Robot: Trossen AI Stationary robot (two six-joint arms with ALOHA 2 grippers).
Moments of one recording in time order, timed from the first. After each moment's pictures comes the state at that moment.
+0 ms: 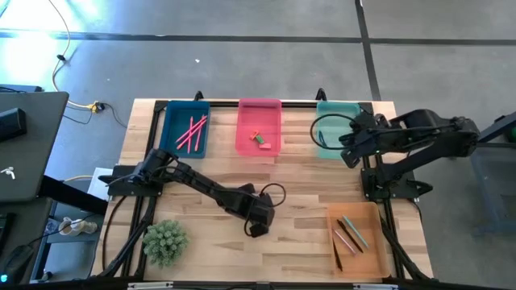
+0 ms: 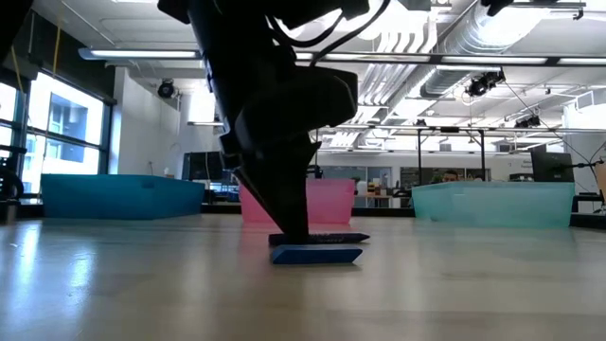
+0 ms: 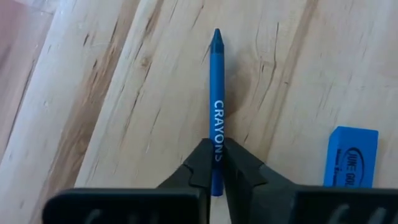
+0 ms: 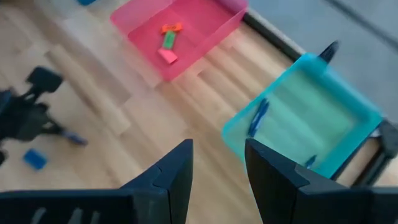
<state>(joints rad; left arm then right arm) -0.21 2.14 1.45 -0.61 -0.25 -0.62 0.20 1.12 1.55 -1.57 0.51 0.86</state>
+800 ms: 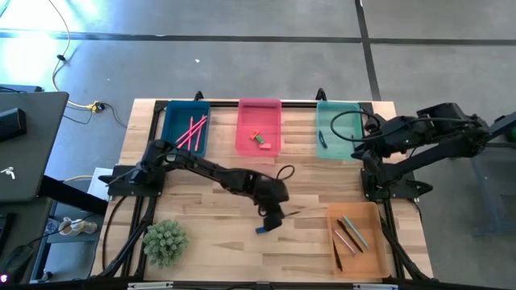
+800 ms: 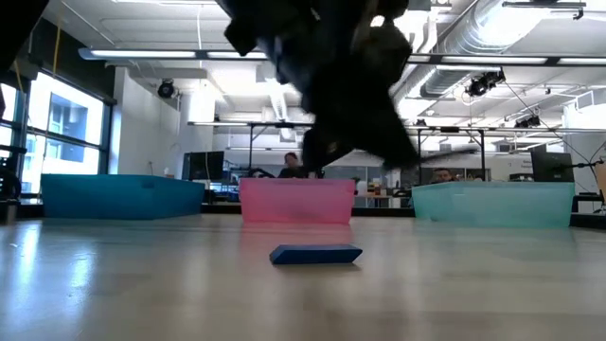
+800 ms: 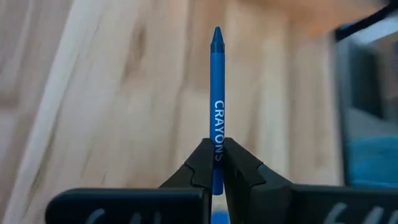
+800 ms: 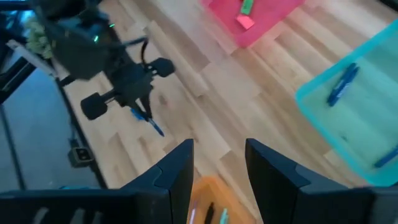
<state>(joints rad) -0.07 2.08 1.45 -0.23 0.21 -0.49 0.20 0.97 1.55 -1.50 0.19 0.85</state>
